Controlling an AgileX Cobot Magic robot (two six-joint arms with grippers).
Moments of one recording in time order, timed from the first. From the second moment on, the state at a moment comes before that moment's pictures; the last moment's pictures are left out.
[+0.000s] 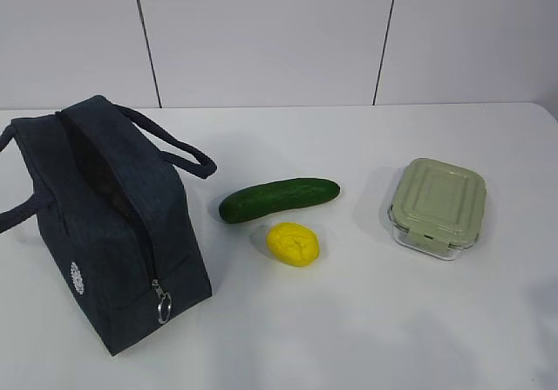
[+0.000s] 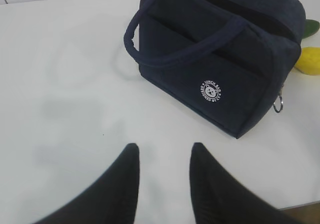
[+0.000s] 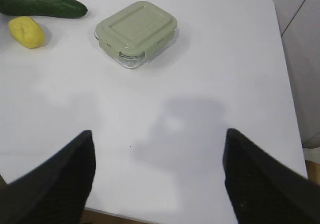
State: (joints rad) left arm -0.05 0.01 -0.51 -0.10 1.12 0.05; right arm 0.17 -0.02 -0.50 -0.10 1.14 -0.09
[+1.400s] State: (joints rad) left arm -0.05 0.01 -0.51 -0.10 1.12 0.05; right arm 0.17 -0.02 -0.50 -0.10 1.14 -0.09
